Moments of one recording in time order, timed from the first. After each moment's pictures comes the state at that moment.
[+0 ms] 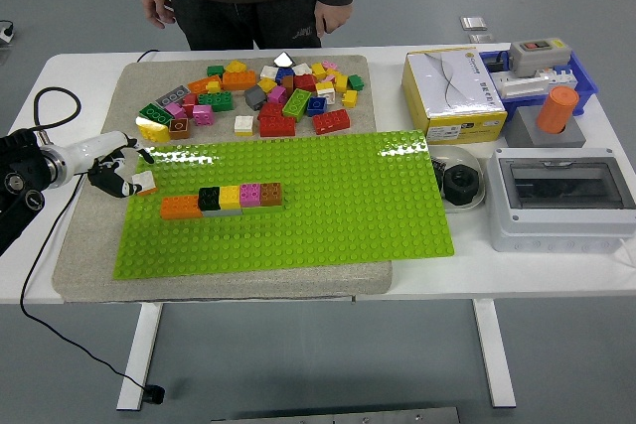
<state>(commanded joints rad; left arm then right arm) -0.79 0.47 -0.74 -0.82 1.67 -0.31 0.10 0.07 -0.12 1.42 0.18 -1.11 -0.12 -0.10</state>
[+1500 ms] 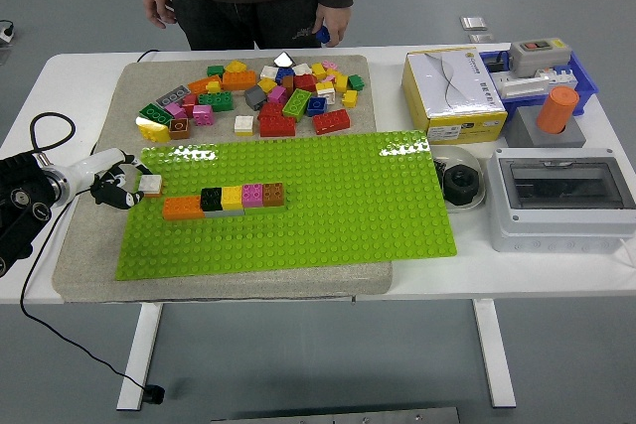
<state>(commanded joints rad) -0.75 0.40 -0.76 -0.69 1.58 -0.28 0.05 0.07 -0.12 1.43 0.18 -1.12 -0.12 -0.09</state>
